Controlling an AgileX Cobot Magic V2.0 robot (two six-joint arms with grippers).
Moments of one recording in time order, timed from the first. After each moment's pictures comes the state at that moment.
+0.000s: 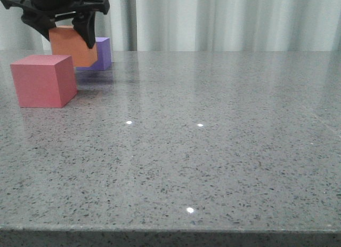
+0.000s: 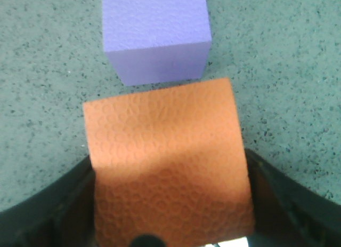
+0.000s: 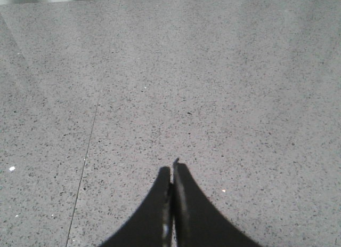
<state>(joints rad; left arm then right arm) -0.38 1.88 -1.64 0.21 0.79 -0.33 0.12 0.58 -0.52 -0.34 0.43 0.44</state>
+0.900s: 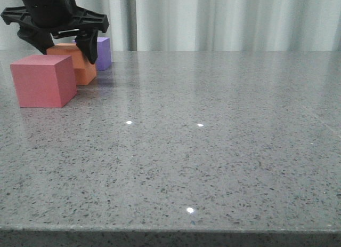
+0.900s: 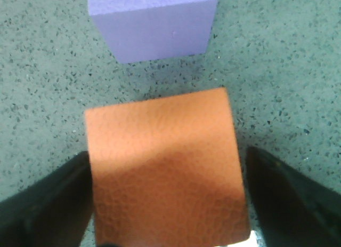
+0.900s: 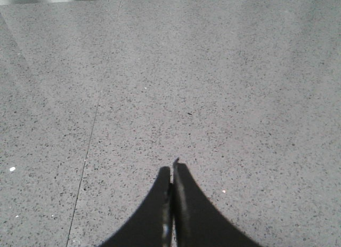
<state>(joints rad) -0.38 1.88 -1.57 0.22 0.74 -0.33 0.12 0.58 -0.52 -0.35 0.43 0.44</state>
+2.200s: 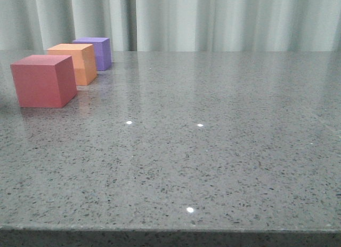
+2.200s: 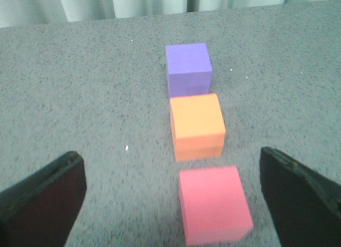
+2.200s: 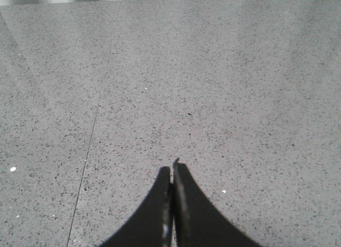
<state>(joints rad) -0.38 1.10 -1.07 0.32 0.60 -0.41 0.12 0.58 -0.52 -0.35 0.43 0.44</state>
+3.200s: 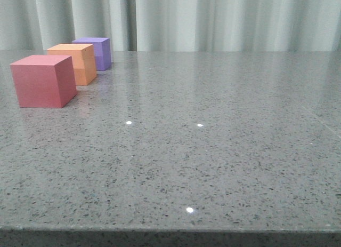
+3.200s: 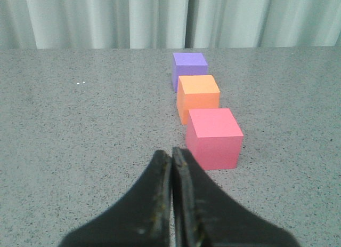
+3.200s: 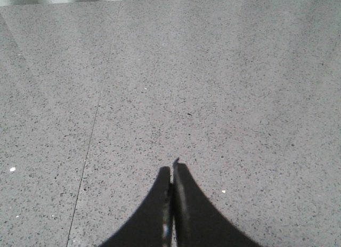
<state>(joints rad) -0.38 0.31 -0.54 0.33 0.56 -0.41 0.12 0.58 -0.52 -0.35 0.43 0.44</state>
